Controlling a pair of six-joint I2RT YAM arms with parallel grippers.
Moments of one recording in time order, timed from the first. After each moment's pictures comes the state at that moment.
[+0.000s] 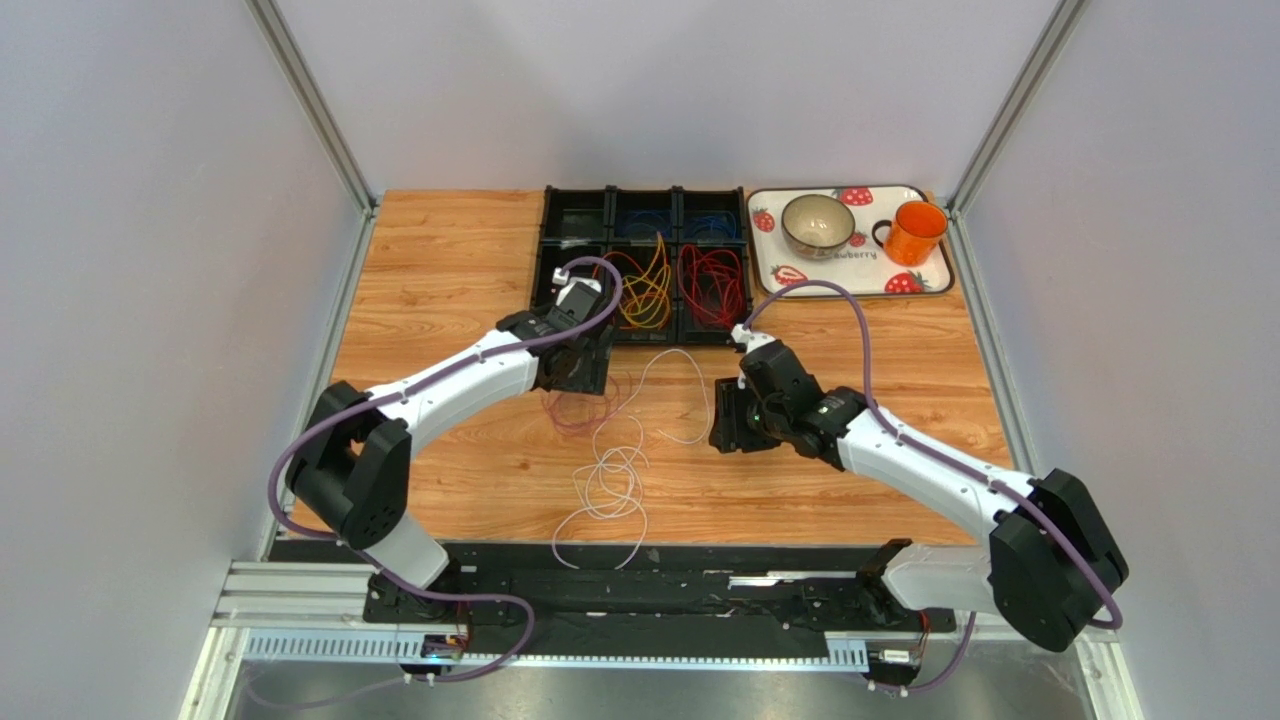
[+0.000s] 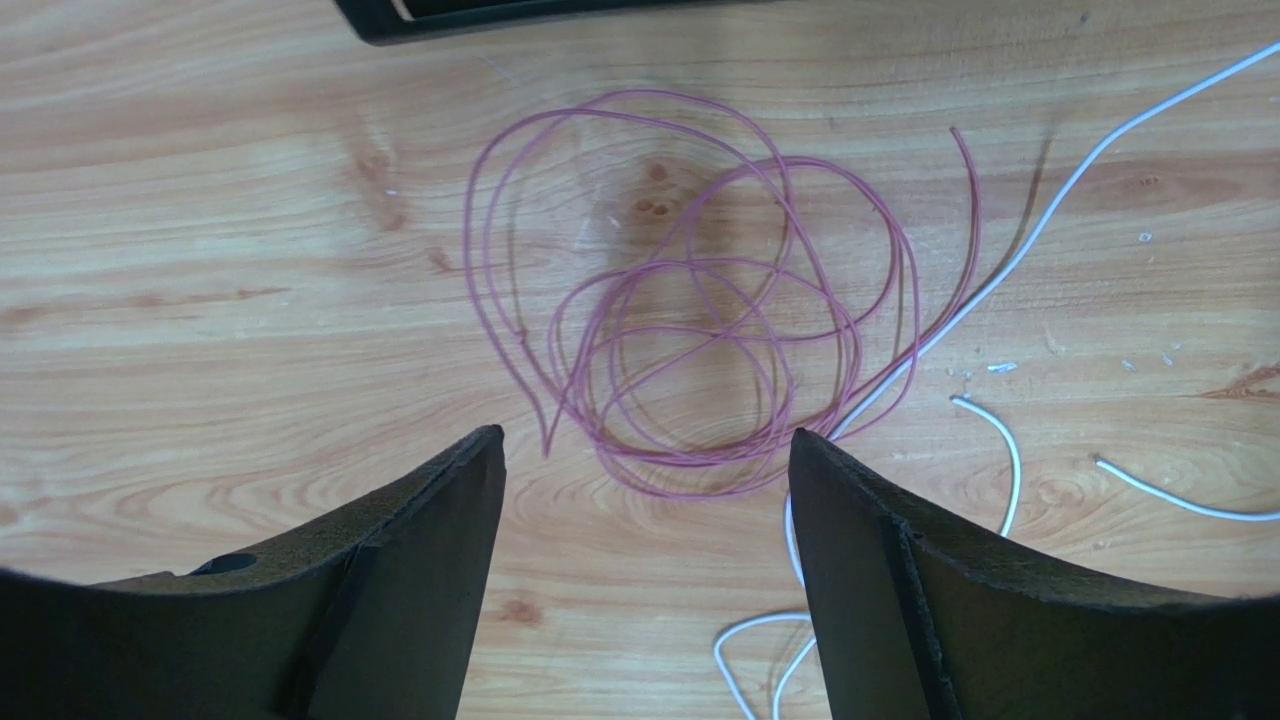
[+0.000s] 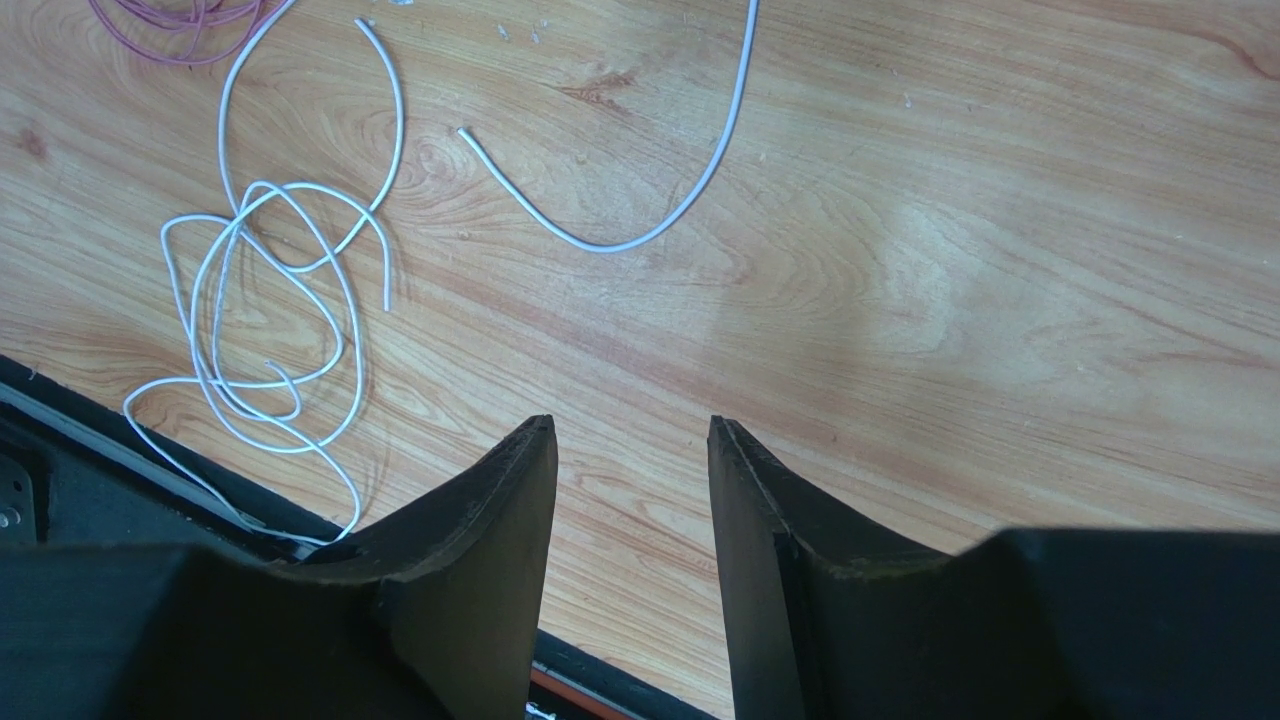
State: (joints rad) left arm -0.65 1.58 1.15 -0.65 -0.38 -0.44; right arm 0.69 1.24 0.73 -0.38 -0.03 0.50
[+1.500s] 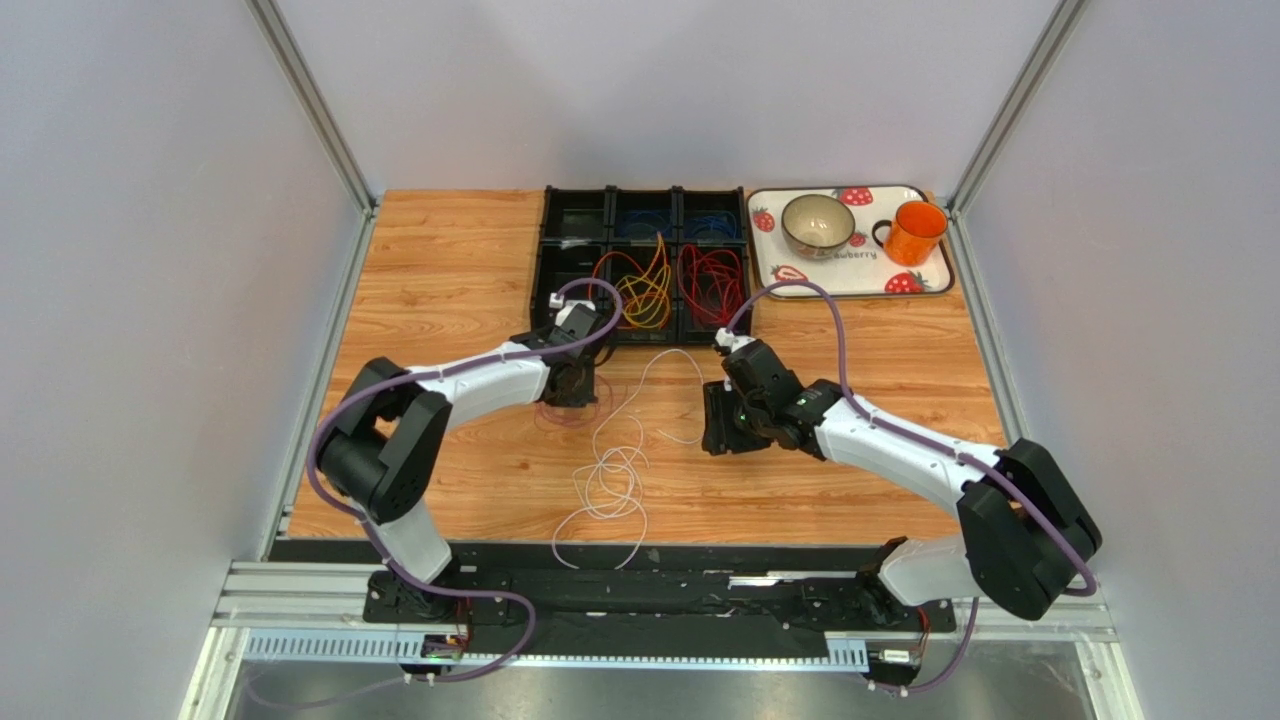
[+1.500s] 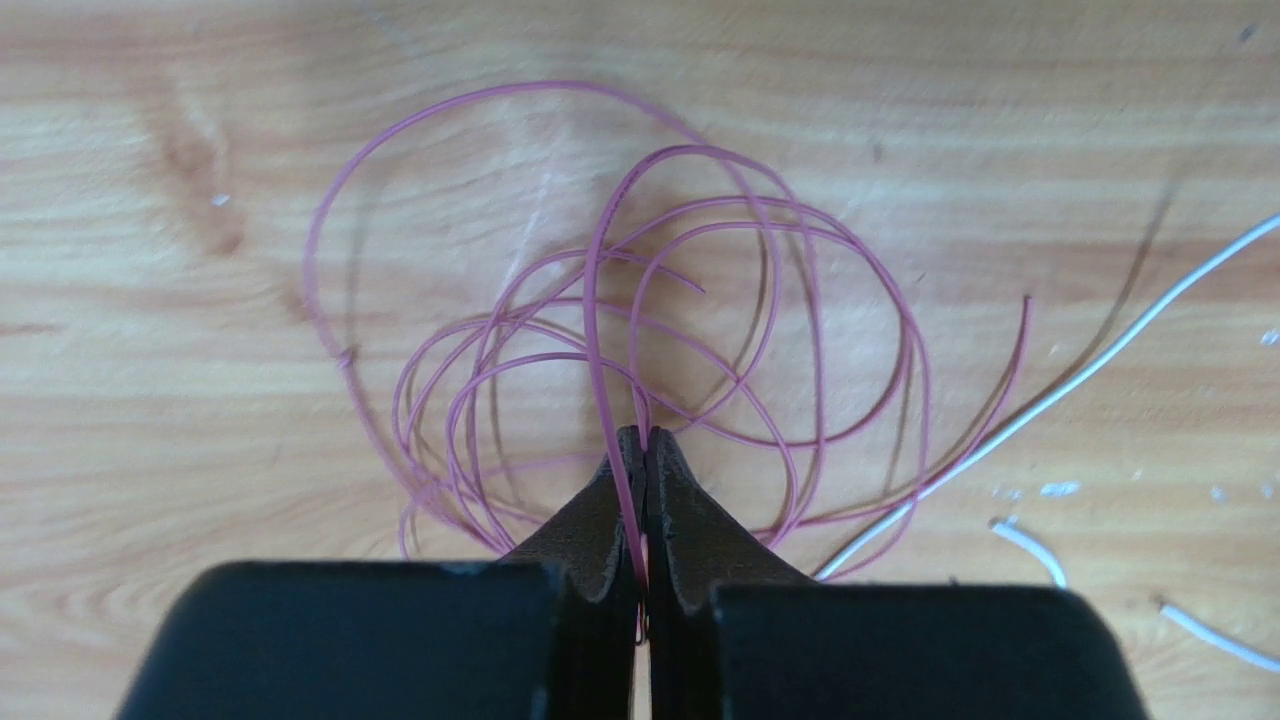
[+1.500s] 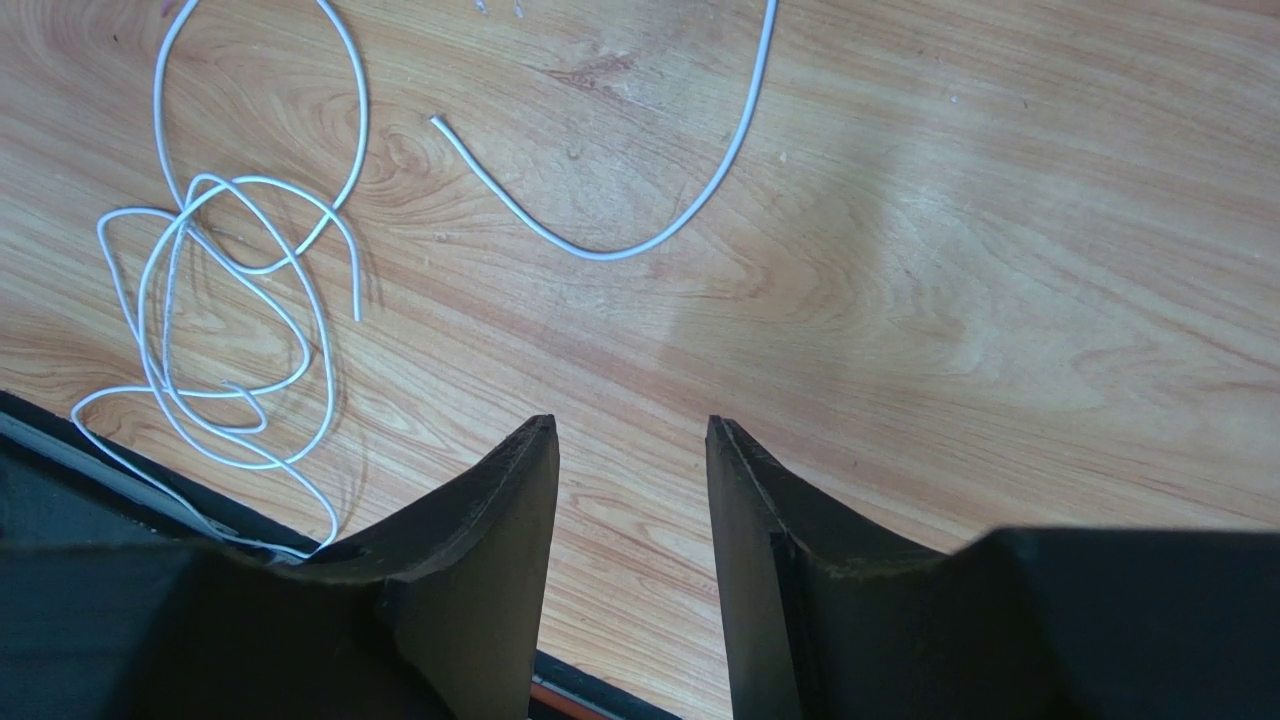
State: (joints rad) left arm -0.61 1.72 1.00 -0.38 -0.31 -0.52; right arm 0.70 1.35 0.77 -0.38 -0.03 0.50
